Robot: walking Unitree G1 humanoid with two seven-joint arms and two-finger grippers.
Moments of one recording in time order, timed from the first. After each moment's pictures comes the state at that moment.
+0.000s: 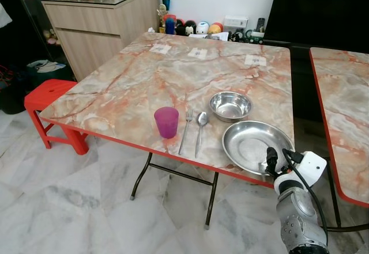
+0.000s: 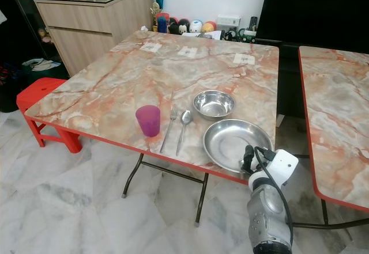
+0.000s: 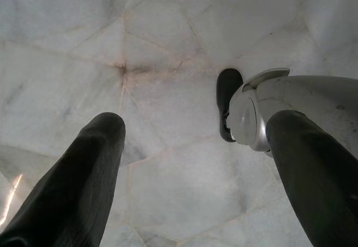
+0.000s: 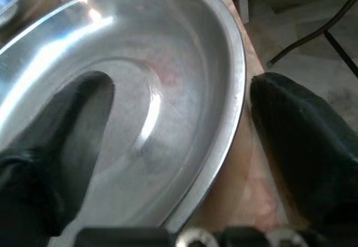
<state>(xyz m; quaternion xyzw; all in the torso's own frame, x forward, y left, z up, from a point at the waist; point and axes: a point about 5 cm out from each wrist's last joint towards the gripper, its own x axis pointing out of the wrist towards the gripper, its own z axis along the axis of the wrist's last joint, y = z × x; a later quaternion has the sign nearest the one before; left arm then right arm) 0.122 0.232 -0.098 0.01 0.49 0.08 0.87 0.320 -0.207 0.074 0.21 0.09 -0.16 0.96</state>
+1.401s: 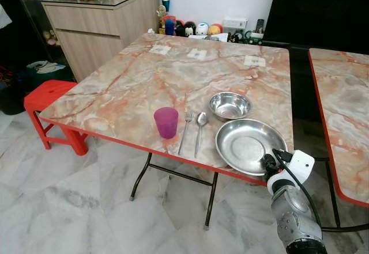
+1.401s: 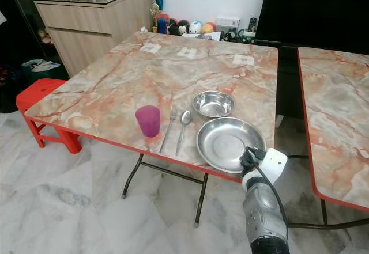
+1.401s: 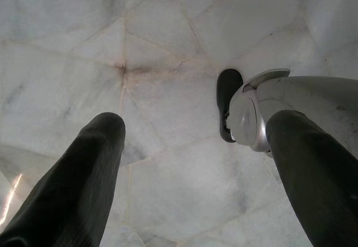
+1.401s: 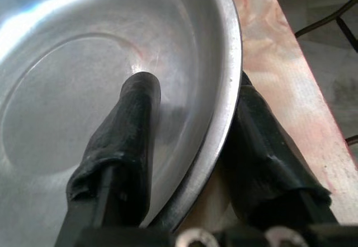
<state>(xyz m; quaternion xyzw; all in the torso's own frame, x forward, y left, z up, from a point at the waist) 0.122 0.233 -0.098 0.01 0.49 0.08 0.87 0.326 -0.199 0.069 0.20 0.12 -0.14 0.96</state>
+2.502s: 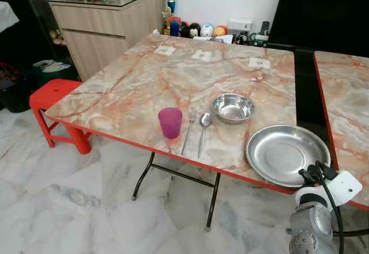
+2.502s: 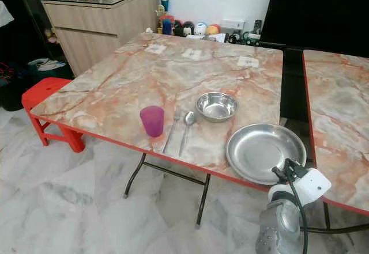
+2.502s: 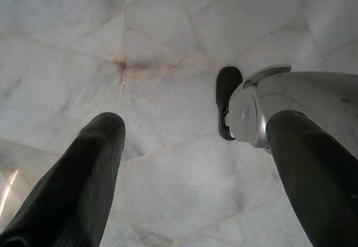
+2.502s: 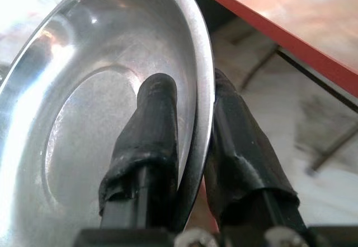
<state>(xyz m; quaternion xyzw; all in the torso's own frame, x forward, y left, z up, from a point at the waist) 0.119 0.233 -0.099 0.01 0.49 0.08 0.87 0.294 -0.231 0.086 0.28 -0.02 -0.25 0.93</state>
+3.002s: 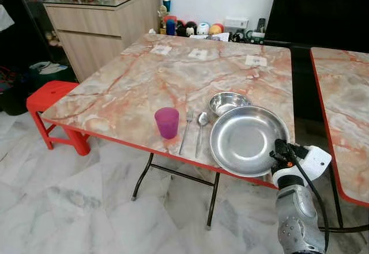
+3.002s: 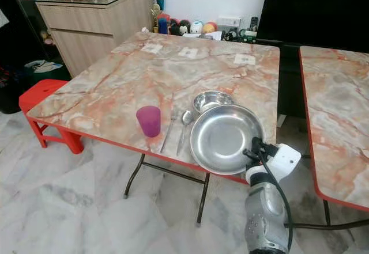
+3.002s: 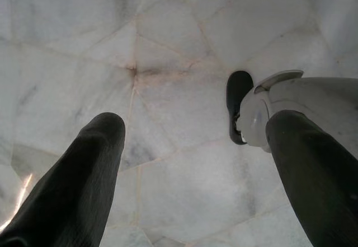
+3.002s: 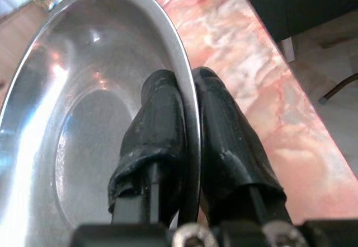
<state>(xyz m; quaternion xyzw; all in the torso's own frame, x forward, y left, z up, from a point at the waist) 0.120 0.236 -0.097 0.02 0.49 0.09 0.87 0.319 -0.193 0.109 0.27 -0.04 -0.11 0.96</state>
